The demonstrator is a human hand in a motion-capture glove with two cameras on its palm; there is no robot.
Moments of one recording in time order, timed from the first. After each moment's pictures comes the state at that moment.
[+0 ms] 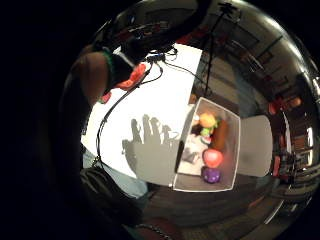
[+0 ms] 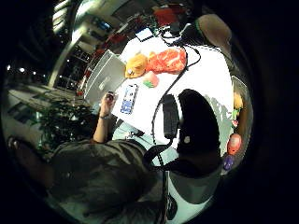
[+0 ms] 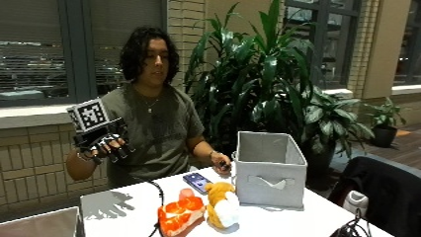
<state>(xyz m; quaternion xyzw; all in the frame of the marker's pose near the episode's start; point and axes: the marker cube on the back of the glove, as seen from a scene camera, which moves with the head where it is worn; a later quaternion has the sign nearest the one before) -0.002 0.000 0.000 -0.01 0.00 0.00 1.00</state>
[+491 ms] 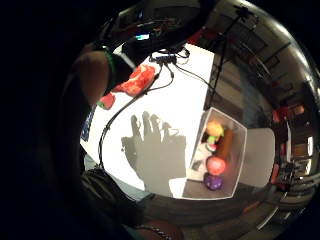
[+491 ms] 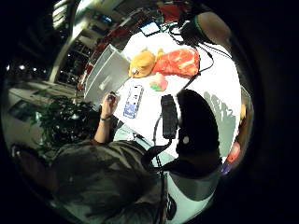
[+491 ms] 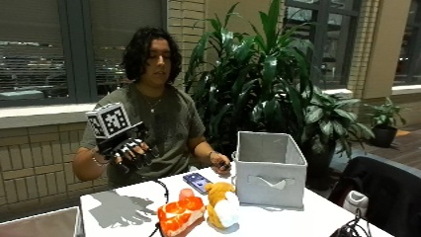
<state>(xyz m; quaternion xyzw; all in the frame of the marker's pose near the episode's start) -0.030 -0.063 0.025 -0.03 -0.02 -0.03 1.00</state>
